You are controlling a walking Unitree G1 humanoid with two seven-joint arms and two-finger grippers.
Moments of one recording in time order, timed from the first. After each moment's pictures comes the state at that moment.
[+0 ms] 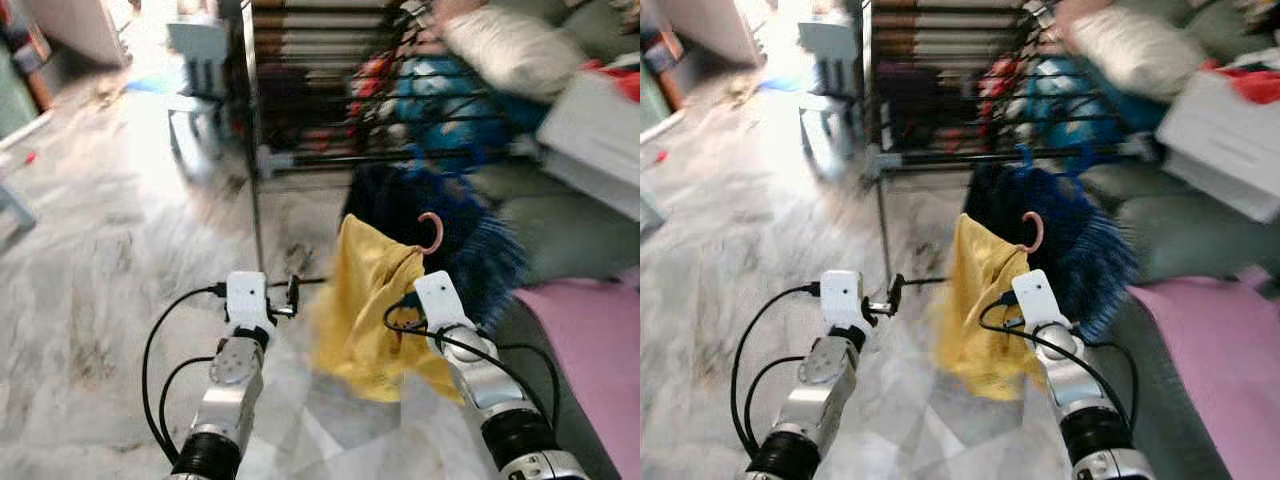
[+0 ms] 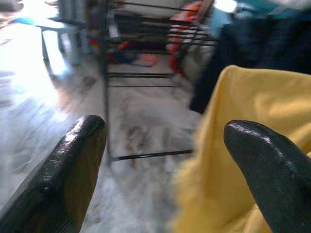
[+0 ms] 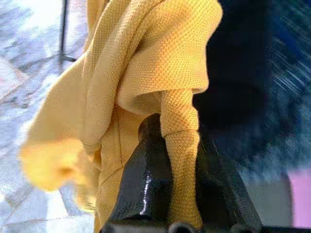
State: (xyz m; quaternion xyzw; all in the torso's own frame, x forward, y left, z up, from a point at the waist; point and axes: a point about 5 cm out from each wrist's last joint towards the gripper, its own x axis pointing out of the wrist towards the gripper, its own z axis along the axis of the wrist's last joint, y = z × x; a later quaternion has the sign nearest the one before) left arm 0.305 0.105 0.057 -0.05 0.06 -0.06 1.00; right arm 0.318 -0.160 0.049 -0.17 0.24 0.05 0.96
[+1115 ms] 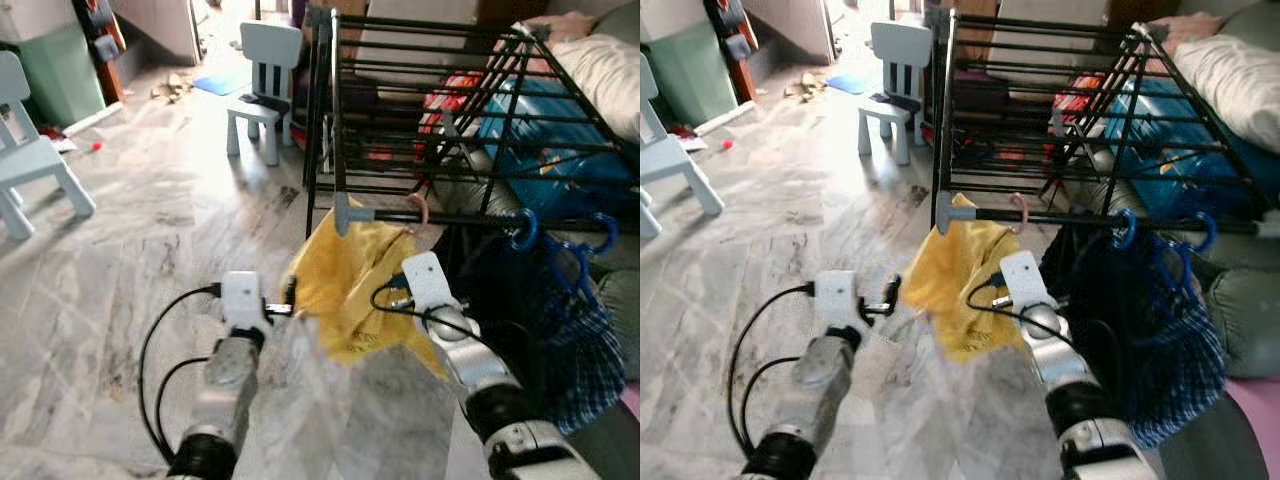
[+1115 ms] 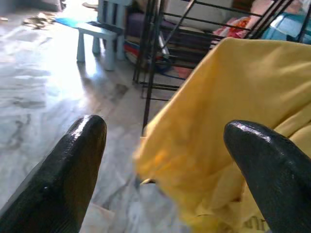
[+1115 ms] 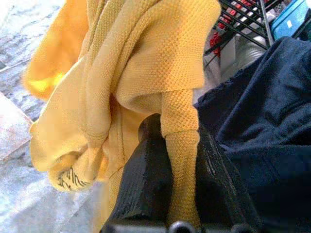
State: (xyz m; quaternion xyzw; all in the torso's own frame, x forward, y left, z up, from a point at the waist) left arm 0.303 0.104 0.055 -0.06 0.07 -0.07 0.99; right arm 0.339 -0.149 0.064 -0.18 0.21 0.03 0.96
